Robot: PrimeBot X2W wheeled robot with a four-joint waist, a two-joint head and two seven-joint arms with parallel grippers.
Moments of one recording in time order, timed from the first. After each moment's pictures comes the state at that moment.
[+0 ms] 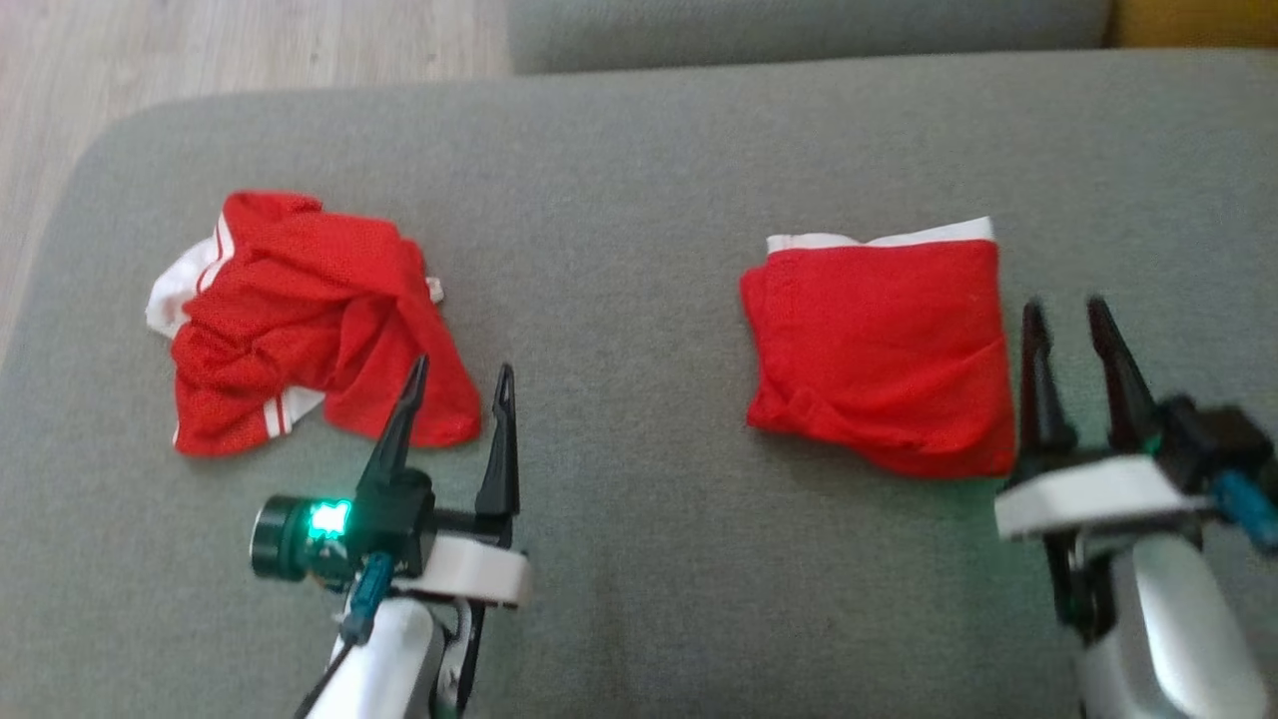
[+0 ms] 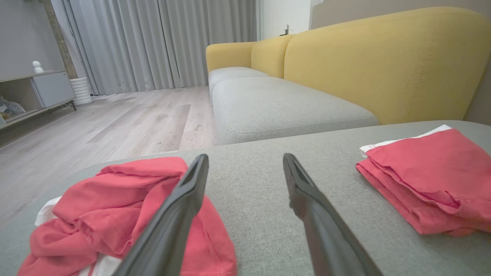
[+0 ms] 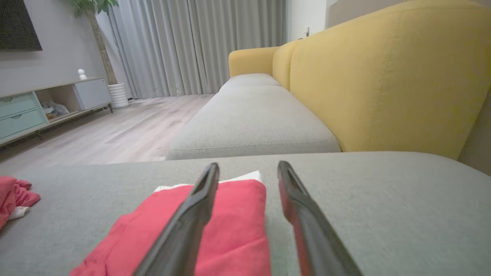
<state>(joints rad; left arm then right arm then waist) -0.22 0.08 -0.39 0.32 -0.16 0.18 -0.26 -0.17 -0.05 -0.04 0.29 0.08 0.12 -0.25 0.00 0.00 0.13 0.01</state>
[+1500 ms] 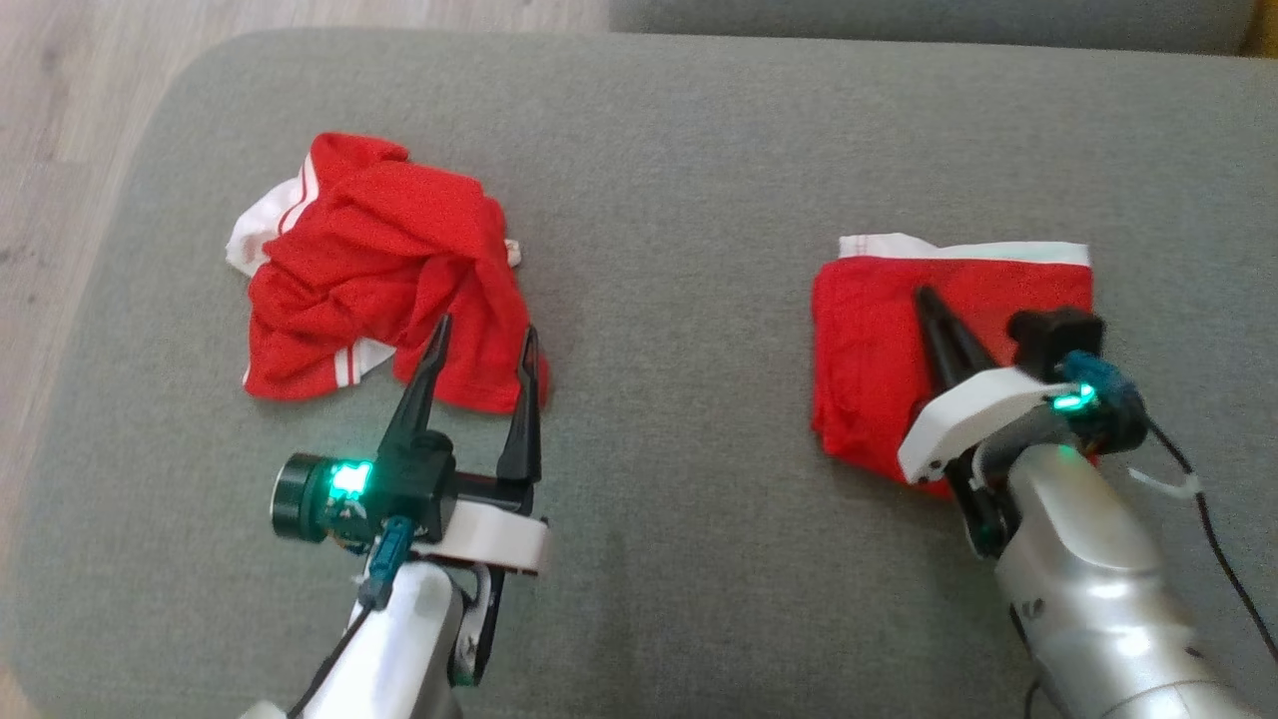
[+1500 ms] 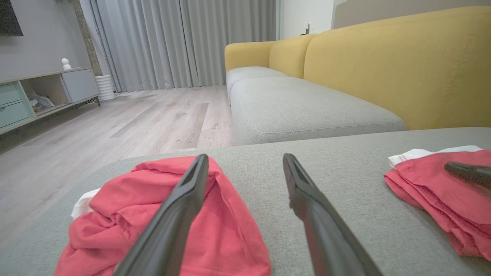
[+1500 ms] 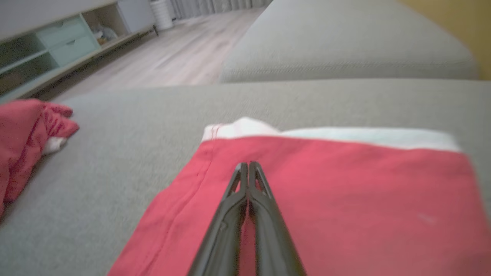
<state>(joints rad) -0.30 0.05 -0.40 0.35 -0.16 0.16 -0.26 -0.58 -0.06 0.20 0.96 0.20 0.12 -0.24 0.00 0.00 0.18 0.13</state>
